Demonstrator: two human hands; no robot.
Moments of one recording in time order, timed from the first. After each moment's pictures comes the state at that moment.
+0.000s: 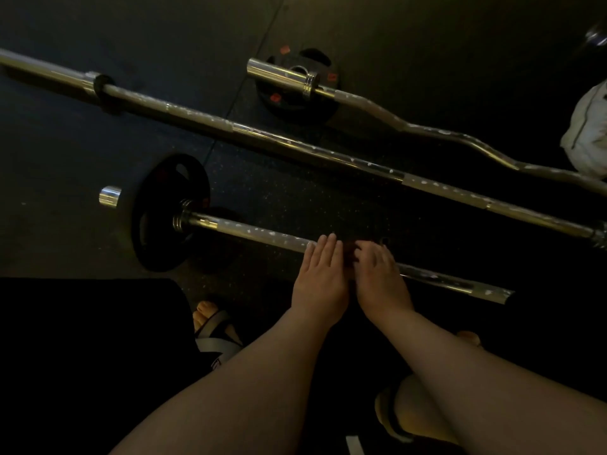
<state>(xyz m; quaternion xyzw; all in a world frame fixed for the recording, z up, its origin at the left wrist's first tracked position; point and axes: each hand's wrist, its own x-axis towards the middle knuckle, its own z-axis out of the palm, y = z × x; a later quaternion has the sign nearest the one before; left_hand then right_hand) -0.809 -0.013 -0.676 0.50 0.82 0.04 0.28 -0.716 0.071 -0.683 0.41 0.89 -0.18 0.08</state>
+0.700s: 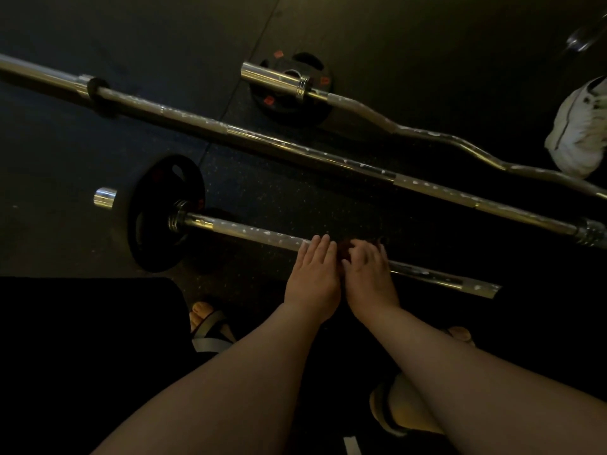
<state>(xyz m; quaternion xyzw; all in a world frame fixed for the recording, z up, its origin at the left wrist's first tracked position) -0.816 -0.013 -0.669 0.50 0.82 0.04 0.30 -0.724 0.063 -0.681 0.46 0.86 -0.20 0.07</state>
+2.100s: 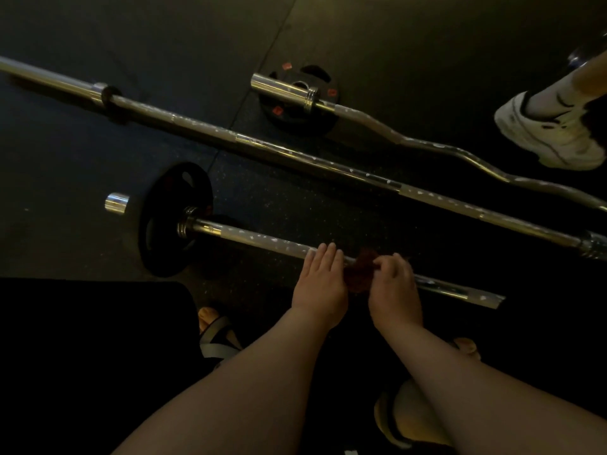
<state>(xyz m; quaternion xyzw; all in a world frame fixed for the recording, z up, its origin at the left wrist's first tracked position) -0.817 -0.013 -0.664 0.50 0.81 0.04 0.32 -0.697 0.069 -0.676 0.56 0.79 -0.24 0.05</state>
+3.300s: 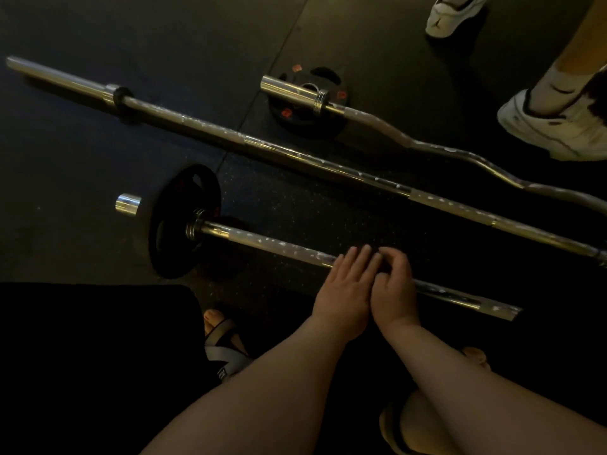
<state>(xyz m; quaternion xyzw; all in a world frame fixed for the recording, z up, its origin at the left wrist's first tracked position) -0.798 -0.002 -0.689 0.60 0.76 0.04 0.24 -0.720 0.068 -0.667 0.57 0.67 -0.47 -0.13</state>
